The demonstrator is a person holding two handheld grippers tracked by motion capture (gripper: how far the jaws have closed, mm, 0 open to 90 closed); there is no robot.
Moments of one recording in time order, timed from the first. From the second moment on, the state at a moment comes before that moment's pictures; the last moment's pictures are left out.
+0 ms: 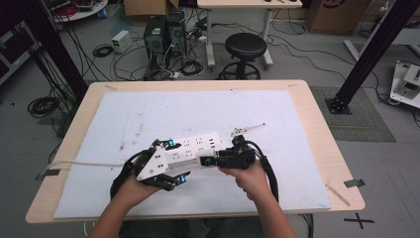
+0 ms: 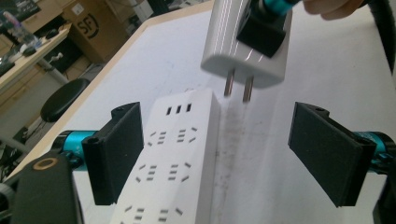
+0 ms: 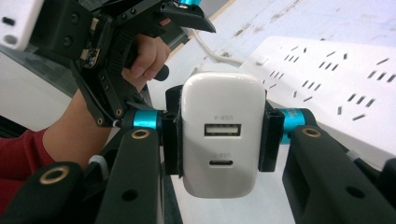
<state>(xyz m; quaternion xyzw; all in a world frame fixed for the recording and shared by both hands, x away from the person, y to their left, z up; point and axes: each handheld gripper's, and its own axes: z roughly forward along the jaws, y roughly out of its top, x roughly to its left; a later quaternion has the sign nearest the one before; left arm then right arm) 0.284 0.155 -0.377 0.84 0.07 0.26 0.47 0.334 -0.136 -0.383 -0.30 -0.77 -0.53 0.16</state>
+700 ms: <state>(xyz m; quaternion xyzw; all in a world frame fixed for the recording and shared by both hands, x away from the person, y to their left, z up) 0.286 0.198 -0.372 0.85 0.14 0.27 0.43 0.354 -0.127 -0.340 -0.44 -0.79 -0.42 -0.03</state>
